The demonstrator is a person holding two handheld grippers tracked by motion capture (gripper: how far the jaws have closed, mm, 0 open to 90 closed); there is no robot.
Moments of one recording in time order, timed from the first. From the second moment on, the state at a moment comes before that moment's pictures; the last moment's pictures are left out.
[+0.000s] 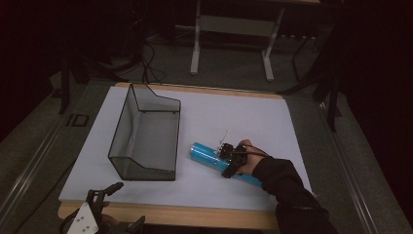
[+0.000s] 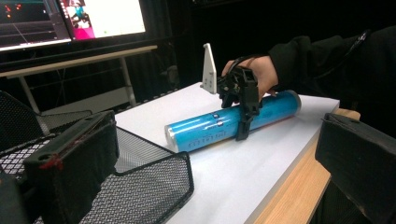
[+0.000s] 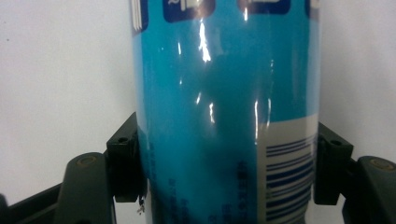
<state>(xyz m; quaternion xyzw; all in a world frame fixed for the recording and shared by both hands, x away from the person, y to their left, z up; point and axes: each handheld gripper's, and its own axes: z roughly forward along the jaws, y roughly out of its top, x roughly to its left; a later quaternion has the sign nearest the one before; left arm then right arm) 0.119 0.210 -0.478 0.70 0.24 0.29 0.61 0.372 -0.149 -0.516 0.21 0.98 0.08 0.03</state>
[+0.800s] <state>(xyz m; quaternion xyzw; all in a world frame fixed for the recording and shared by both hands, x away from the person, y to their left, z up) 0.120 0.209 -0.479 0.71 0.24 0.29 0.60 0.374 -0.152 -0.465 0.25 0.95 0.18 0.04</state>
